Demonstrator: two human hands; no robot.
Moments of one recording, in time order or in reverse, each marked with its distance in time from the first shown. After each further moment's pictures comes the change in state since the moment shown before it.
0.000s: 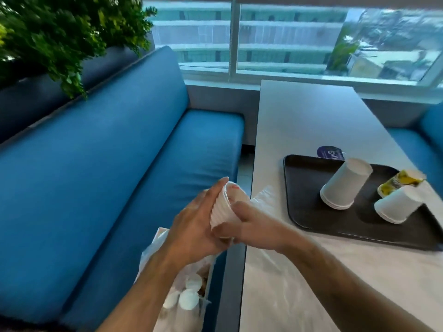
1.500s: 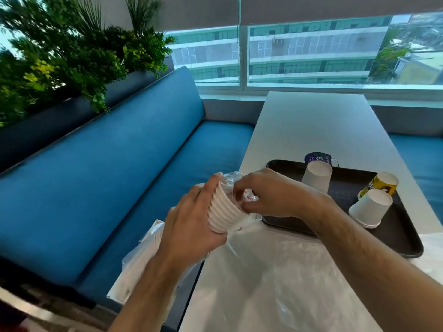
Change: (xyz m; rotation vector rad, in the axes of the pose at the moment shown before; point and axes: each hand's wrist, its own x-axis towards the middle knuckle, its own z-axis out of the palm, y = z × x) left_hand -0.030 0.155 0.052 0.285 0.220 -0.090; right_hand -0.094 0.028 -0.135 -0.844 0.030 -0.399
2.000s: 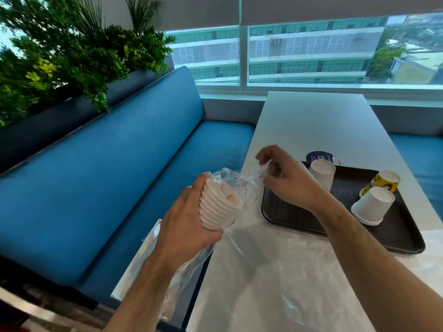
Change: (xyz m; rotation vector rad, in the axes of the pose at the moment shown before) left_hand -0.007 -0.025 -0.010 -0.158 -0.015 -0.098; right_hand -0.006 0.016 0.013 0.513 0.467 0.303
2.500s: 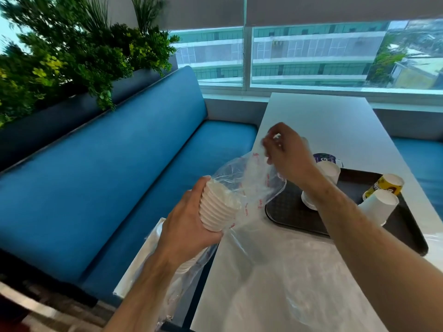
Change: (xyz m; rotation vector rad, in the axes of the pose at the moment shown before) left_hand -0.003 -0.012 -0.004 -0.081 -0.038 -0.066; right_hand 0.038 -0.016 0.003 -0.098 0.260 0.008
